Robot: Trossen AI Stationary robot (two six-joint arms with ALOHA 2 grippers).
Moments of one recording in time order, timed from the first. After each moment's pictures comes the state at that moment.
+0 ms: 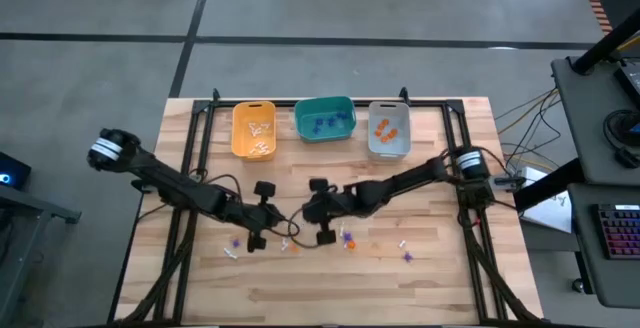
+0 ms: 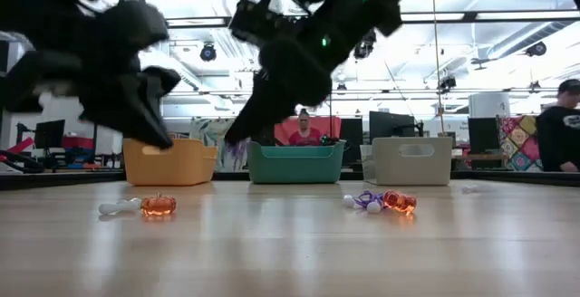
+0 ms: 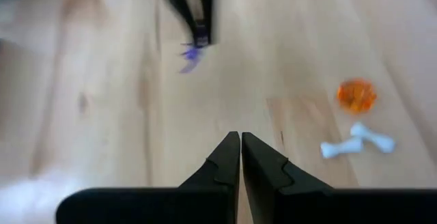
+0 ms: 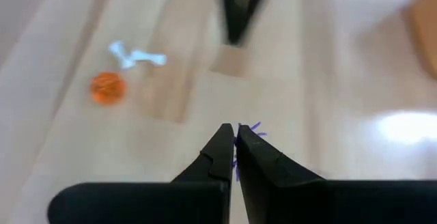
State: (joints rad) left arm -0.39 1.35 0.54 -0.03 -0.34 -0.05; right arm 0.15 2.02 1.35 -0.08 0.11 -0.11
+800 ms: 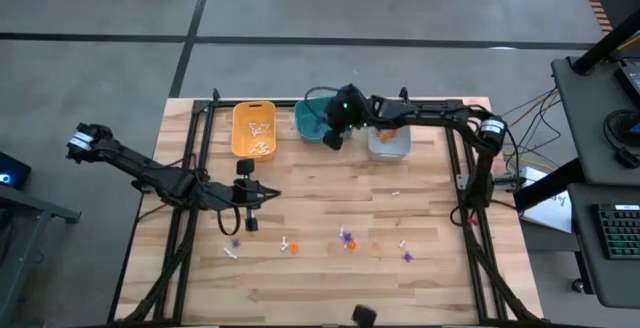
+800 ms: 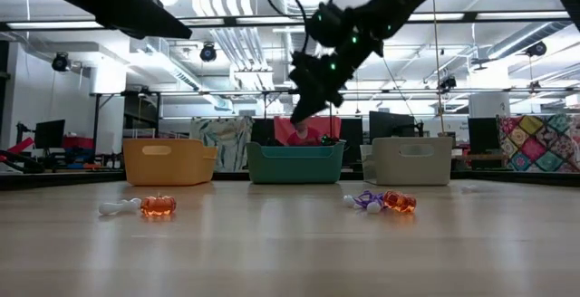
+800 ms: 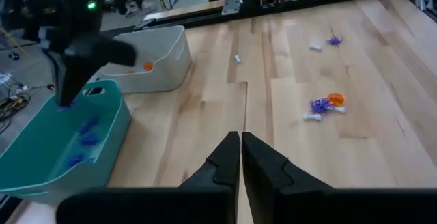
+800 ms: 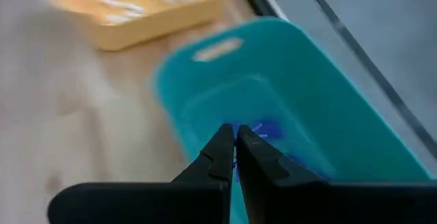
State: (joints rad) left arm -0.39 0.96 0.55 -0.04 -0.55 -0.03; right arm -0.45 1.86 1.35 -0.19 0.00 -0.09
